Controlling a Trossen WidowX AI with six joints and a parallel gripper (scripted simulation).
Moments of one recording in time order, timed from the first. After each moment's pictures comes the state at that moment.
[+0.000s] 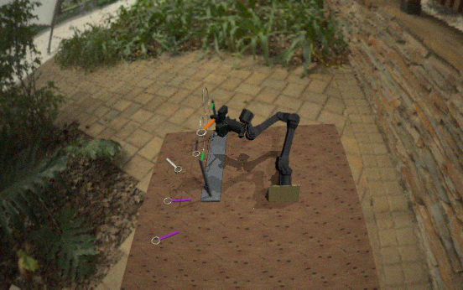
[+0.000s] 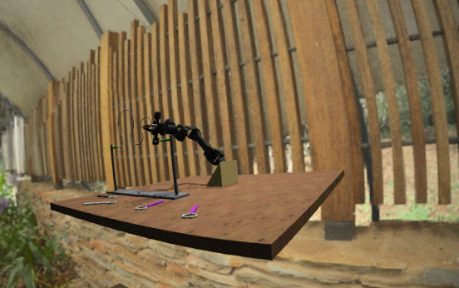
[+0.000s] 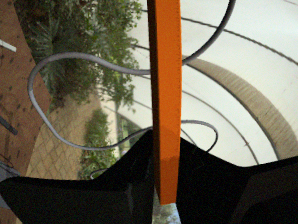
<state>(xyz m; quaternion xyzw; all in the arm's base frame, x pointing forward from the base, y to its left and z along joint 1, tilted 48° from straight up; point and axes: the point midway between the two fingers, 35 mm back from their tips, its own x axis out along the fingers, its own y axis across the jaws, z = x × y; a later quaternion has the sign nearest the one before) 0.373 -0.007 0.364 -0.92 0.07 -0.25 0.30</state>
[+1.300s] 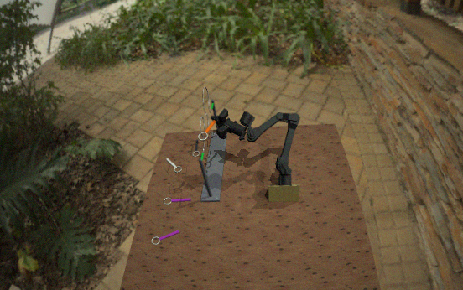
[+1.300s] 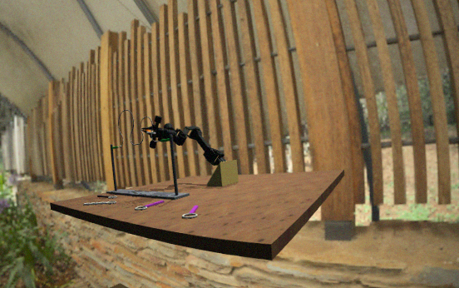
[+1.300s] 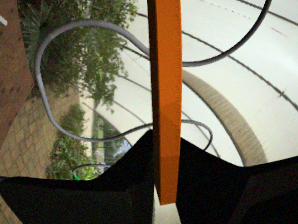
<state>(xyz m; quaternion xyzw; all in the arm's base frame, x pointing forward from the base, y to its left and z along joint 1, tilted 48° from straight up) 0.372 -0.025 0.363 -0.94 0.04 -0.25 0.21</state>
